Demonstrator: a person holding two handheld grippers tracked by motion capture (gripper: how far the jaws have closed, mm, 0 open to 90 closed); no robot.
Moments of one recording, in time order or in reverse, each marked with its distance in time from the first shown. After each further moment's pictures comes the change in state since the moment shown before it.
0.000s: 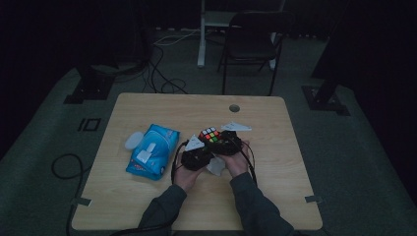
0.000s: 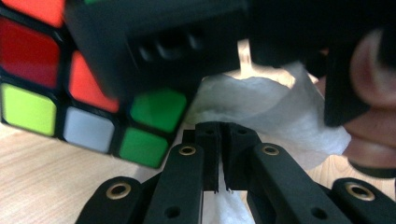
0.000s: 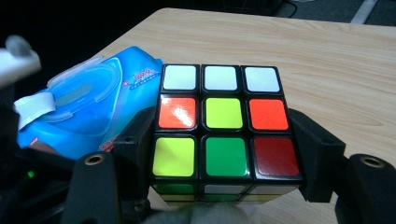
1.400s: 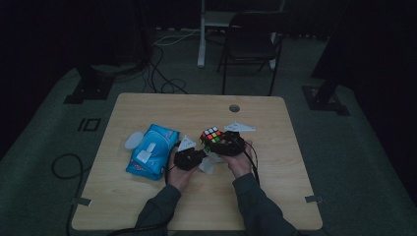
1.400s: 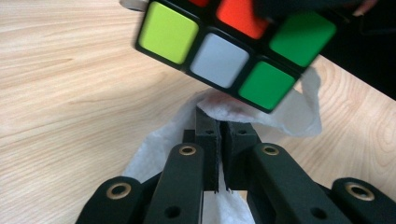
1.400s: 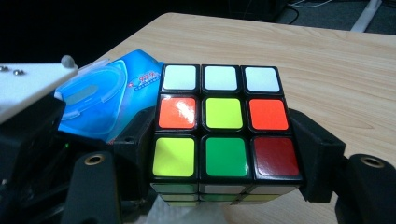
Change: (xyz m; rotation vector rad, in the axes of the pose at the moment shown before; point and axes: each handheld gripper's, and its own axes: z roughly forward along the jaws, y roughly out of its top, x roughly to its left) left arm 0.024 -0.017 -0.006 0.020 0.081 -0.036; right arm -0.002 0.001 -0.011 -0.015 0.012 -0.016
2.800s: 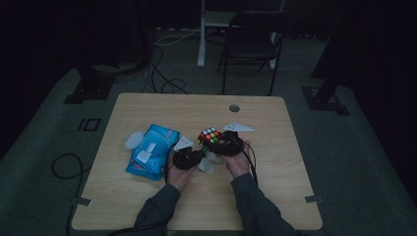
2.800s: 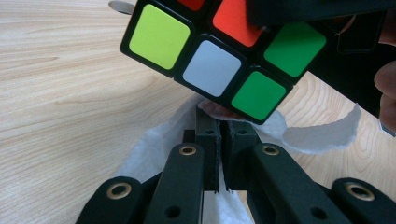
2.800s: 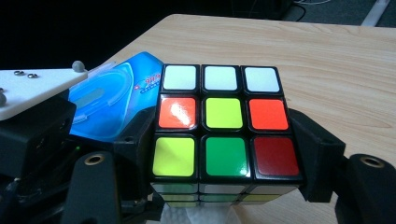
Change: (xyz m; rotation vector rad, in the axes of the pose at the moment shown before) left arm 0.007 -0.004 0.001 -0.034 -0.075 -0.046; right arm 0.001 -0.001 0.005 -0.004 0.028 0.032
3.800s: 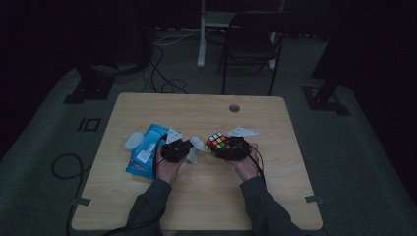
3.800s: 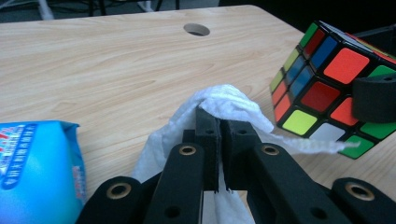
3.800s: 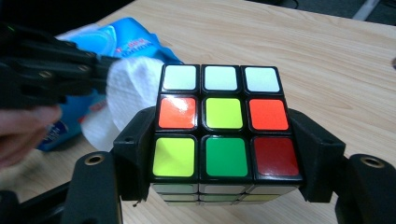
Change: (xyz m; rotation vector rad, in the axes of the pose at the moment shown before) left arm 0.012 0.026 -0.033 0.004 0.242 0.050; right arm -0.012 -0.013 -0.017 0.068 -0.052 -0.115
